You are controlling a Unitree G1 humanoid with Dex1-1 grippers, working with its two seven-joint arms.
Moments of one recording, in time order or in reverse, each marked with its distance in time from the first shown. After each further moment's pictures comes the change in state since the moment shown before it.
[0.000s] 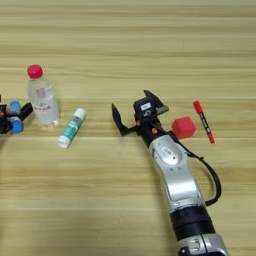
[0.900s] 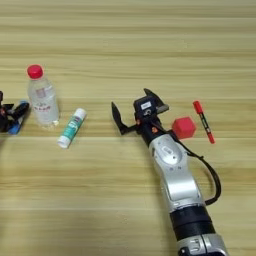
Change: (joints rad) left arm -0.024 0.016 -0.037 0.007 0.018 0.036 0.002; right arm 0.000 0.002 -0.002 -0.012 0.000 0.000 -0.002
